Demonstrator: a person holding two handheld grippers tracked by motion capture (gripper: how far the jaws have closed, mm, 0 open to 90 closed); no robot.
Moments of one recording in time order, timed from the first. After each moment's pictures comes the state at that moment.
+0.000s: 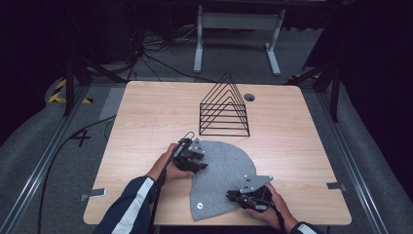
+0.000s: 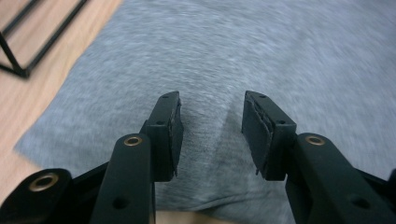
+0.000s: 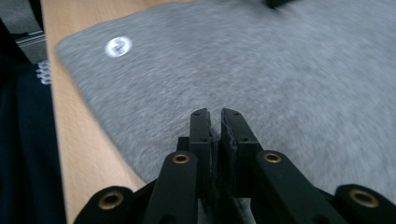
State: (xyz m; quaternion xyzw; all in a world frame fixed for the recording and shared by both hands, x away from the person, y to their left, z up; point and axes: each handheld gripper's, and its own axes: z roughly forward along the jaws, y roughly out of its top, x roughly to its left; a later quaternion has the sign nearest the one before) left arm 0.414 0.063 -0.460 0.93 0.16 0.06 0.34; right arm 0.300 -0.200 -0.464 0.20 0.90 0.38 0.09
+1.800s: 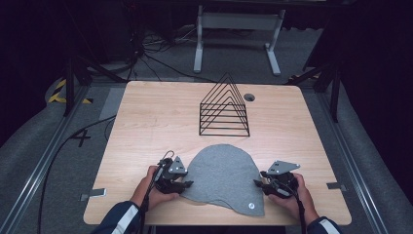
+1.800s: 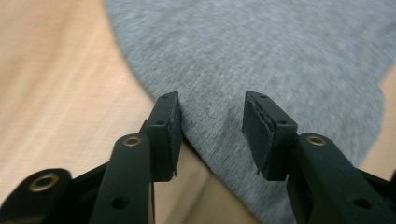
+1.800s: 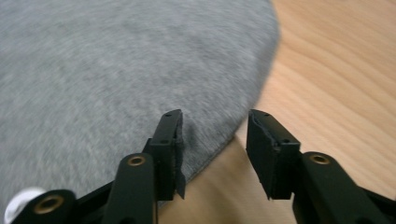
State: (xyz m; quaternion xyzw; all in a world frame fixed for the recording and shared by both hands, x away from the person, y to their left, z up) left arm 0.345 0.100 -0.462 0.91 0.23 0.07 0.33; right arm 0.326 -0.271 -0.453 0.35 0.87 0.31 0.18
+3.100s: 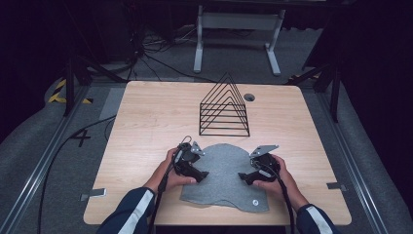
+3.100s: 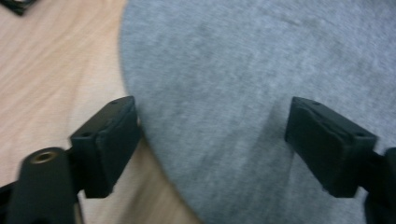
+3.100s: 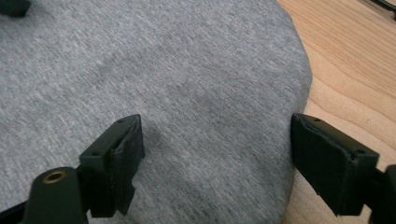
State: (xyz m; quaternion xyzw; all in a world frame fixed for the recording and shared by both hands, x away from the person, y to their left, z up) left arm 0.407 0.056 -0.460 0.91 0.26 0.06 0.31; right arm 0.377 -0.230 -0.454 0.36 0.88 0.28 0.13
